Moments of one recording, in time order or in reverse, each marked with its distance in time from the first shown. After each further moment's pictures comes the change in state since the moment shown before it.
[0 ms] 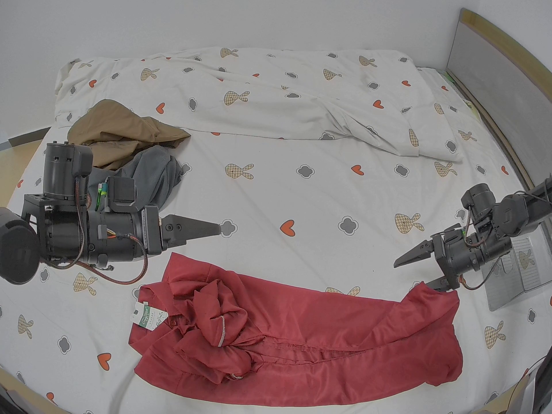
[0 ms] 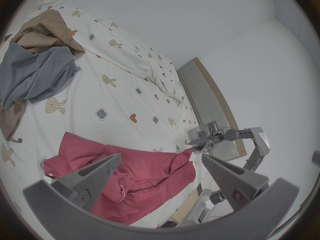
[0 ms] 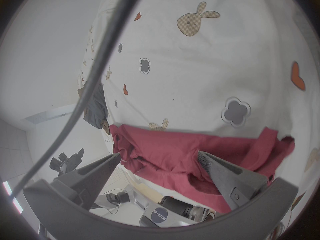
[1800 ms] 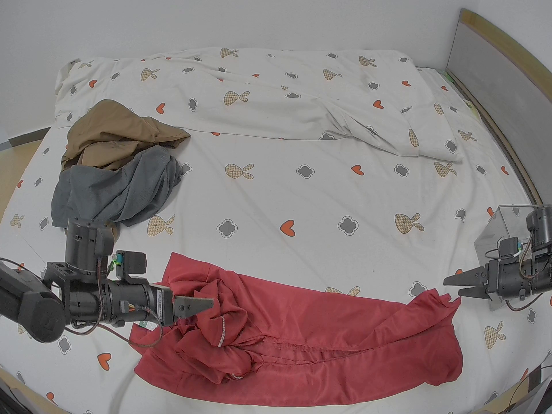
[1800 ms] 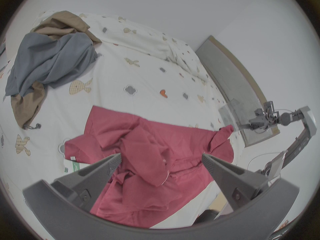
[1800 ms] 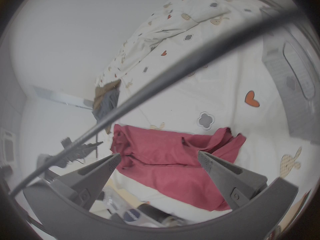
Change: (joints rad) left arm -0.027 0.077 0.346 -0.253 0.240 0.194; right arm -0.187 -0.427 0.511 -0.323 -0.002 -0.238
